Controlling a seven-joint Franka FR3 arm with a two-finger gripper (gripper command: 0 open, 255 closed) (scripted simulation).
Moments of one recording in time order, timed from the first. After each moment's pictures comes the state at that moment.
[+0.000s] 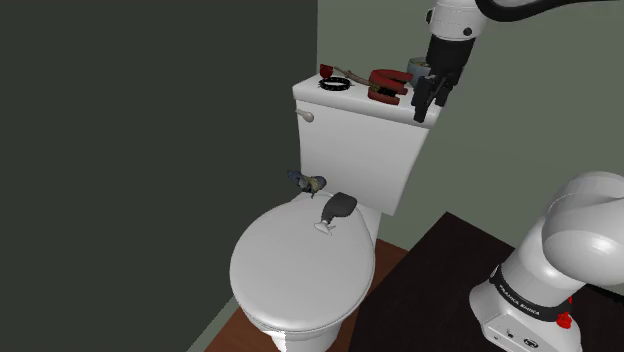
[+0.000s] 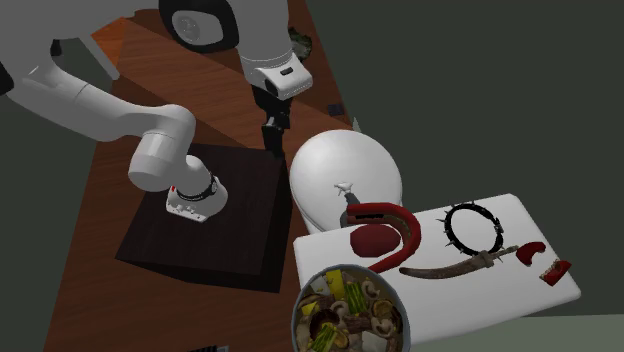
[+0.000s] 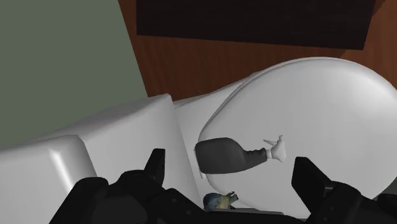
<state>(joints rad) 0.02 -0.77 0.03 -2.40 -0.12 1.68 0.04</state>
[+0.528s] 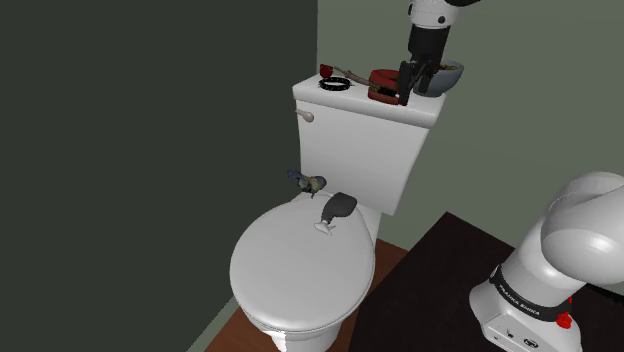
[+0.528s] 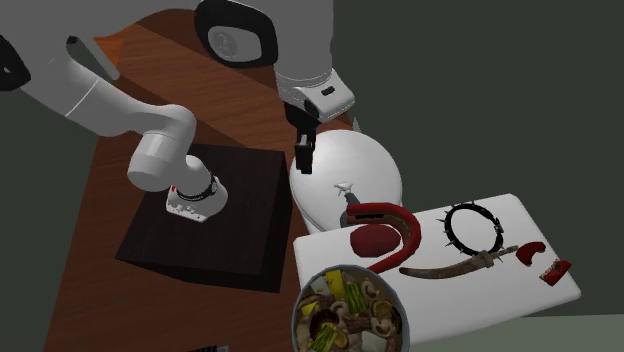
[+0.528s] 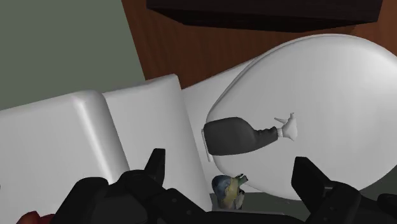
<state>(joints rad) 0.00 -0.55 -0.05 -2.23 -0.13 1.73 -0.04</state>
